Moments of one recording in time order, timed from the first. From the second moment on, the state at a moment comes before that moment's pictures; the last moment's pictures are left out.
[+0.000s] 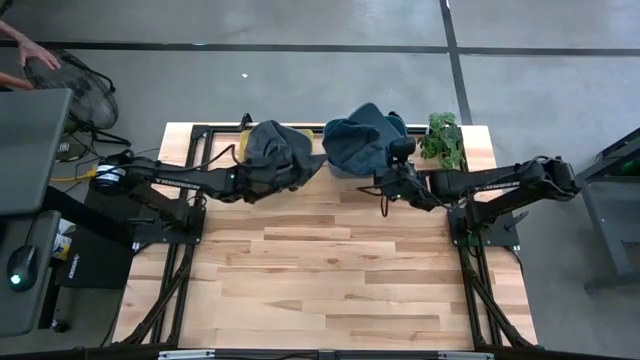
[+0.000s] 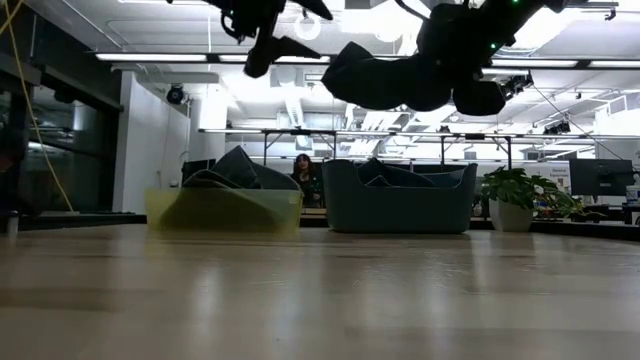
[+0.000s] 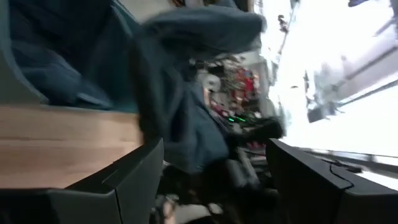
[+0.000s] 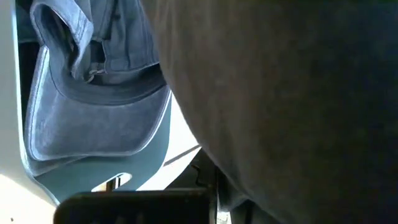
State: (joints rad) left arm 0.01 1.37 0.99 0.29 -0.51 -1.44; right arm 0.00 1.25 0.88 -0.38 1.14 -0.80
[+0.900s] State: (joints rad) left arm 0.10 1.46 0.99 0.34 -0.53 -1.44; right arm -0.04 1.25 0.88 -0.35 1.02 -0.79
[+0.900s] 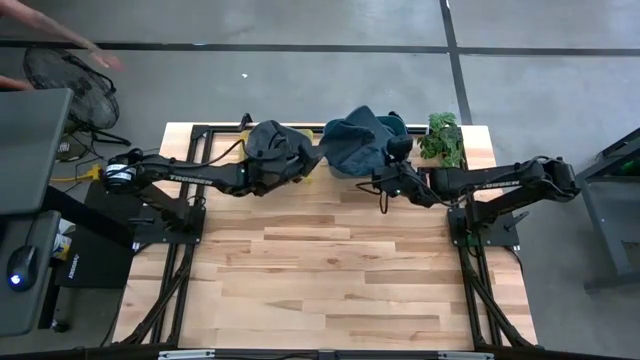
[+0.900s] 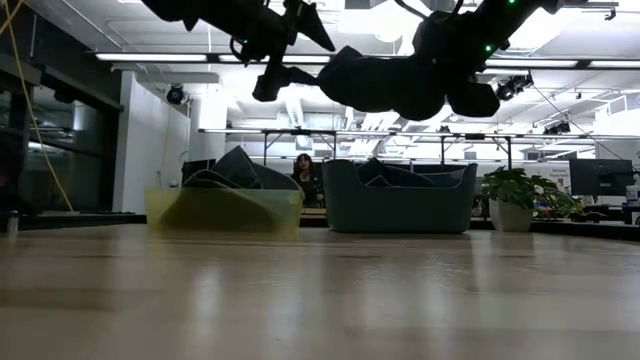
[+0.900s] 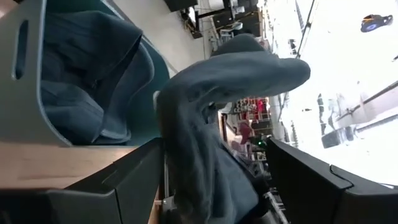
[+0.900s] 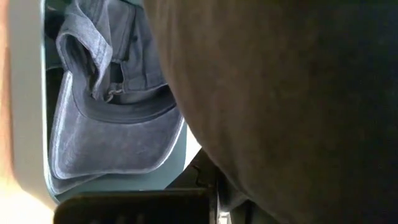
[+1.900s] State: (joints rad) left arm 0.11 1.58 0.99 0.52 -0.49 -1.47; right arm -0.08 1.25 0.88 -0.32 0.95 -0.79
